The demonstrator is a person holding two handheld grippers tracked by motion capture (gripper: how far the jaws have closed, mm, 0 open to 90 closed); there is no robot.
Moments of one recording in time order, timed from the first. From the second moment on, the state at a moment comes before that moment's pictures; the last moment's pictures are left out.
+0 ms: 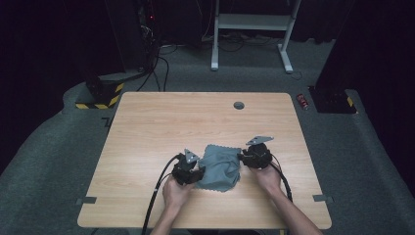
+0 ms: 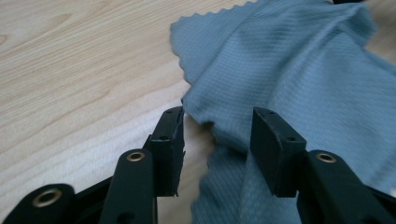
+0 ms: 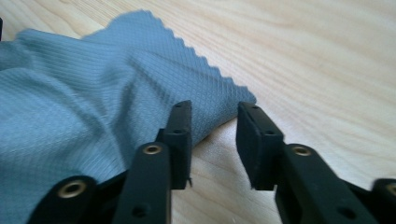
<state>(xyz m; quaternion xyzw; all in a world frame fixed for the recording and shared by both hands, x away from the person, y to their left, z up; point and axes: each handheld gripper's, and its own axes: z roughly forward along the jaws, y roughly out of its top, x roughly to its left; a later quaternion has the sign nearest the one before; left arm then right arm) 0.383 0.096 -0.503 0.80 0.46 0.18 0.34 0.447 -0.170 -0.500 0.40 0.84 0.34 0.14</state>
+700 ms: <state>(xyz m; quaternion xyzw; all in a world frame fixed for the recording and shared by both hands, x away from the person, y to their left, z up) 0.376 0.118 -0.492 0.82 0.45 0.21 0.29 0.445 -0.132 -0.467 0.33 0.86 0.36 0.16</state>
